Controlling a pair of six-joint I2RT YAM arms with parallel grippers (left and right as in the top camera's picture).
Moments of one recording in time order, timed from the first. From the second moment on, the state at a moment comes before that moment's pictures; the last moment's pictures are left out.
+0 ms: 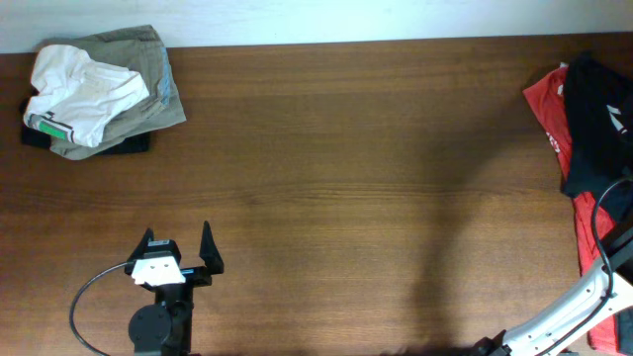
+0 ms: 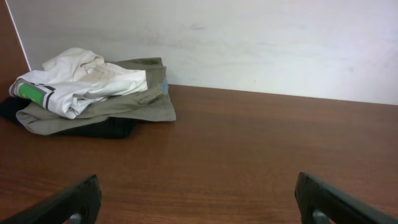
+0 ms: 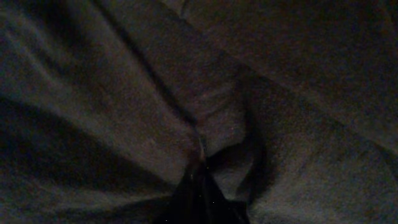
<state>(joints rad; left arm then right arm) 0.02 0.01 0.01 -0.08 -0.05 -0.09 -0.84 2.39 2.01 -0.89 -0.07 -0.15</state>
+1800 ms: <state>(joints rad) 0.02 0.01 0.01 -0.08 -0.05 -0.09 0.57 1.99 2.35 -1.05 -0.49 0.16</state>
